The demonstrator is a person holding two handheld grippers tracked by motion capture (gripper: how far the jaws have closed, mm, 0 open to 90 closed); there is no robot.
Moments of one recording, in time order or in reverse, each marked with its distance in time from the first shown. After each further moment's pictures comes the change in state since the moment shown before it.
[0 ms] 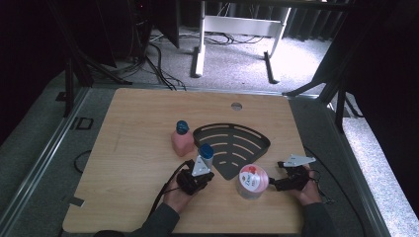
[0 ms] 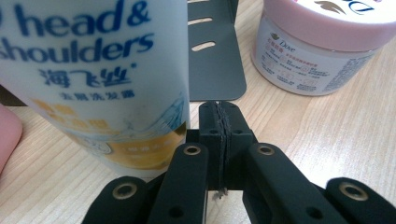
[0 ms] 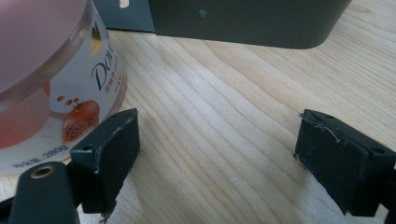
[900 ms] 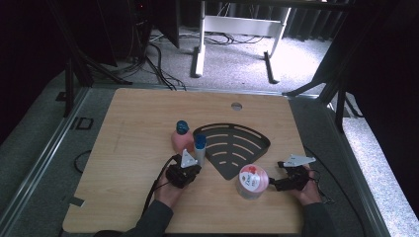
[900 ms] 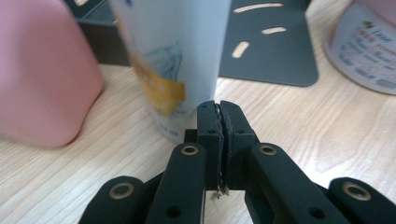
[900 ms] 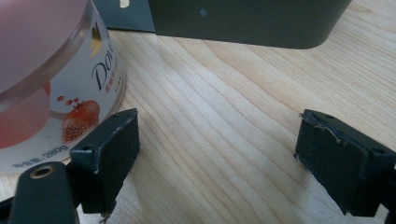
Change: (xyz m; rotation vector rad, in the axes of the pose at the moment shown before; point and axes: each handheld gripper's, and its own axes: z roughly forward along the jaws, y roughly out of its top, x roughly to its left) left arm 0.033 -0.014 -0.008 0.033 0.111 -0.124; right arm 0.000 0.000 0.000 0.000 0.001 0.000
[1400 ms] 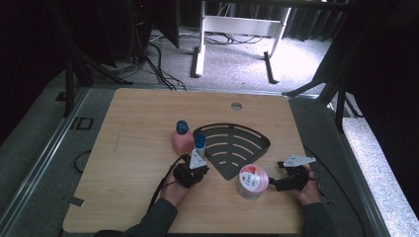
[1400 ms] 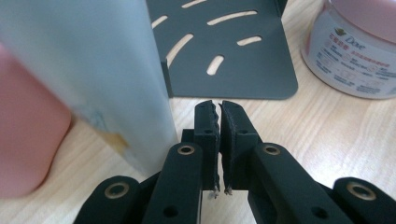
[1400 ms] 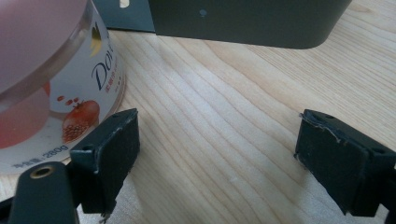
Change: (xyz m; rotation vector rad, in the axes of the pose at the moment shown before) left arm -0.015 0.014 0.013 -0.015 -0.036 0.100; right arm 0.000 0.000 0.000 0.000 0.000 0.000
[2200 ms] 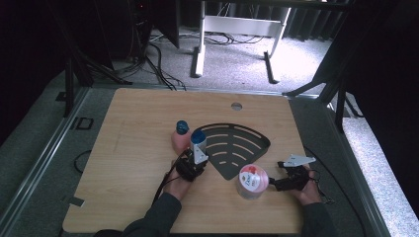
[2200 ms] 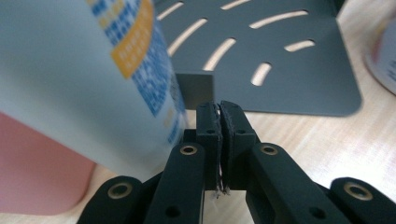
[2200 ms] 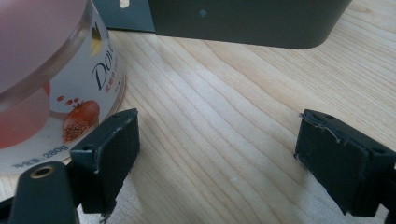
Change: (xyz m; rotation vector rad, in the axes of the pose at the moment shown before) left arm 0.011 0.006 0.016 0.012 0.125 0.005; right arm 0.000 0.000 0.000 0.002 0.001 0.002
